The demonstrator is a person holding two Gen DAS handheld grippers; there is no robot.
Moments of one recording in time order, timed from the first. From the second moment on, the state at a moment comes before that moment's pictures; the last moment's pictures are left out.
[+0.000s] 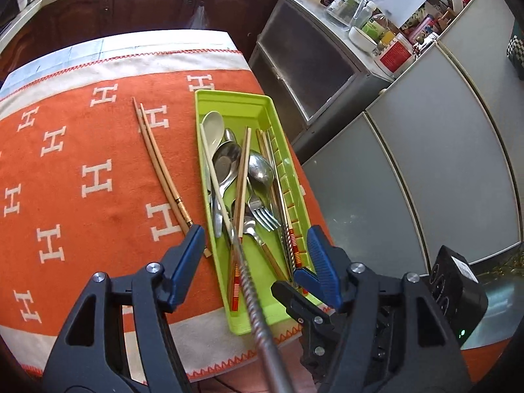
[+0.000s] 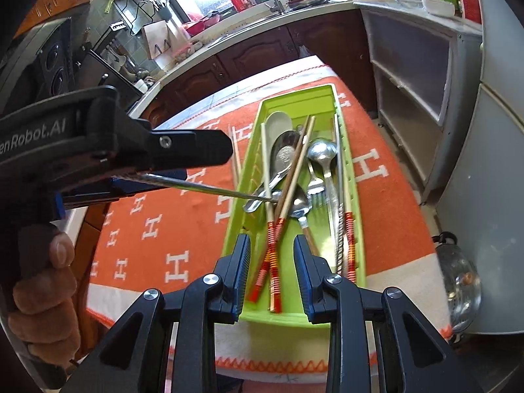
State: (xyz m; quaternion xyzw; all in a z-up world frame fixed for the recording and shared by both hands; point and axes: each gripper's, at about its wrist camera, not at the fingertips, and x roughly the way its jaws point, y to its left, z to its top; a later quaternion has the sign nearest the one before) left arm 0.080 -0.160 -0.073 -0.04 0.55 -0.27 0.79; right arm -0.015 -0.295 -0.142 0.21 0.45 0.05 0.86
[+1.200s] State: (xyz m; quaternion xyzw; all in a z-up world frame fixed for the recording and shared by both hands) left arm 0.074 -0.098 -0.137 -0.03 0.61 -0.26 0.75; right arm 0.046 -0.271 -0.188 0.24 0.52 0.02 0.82
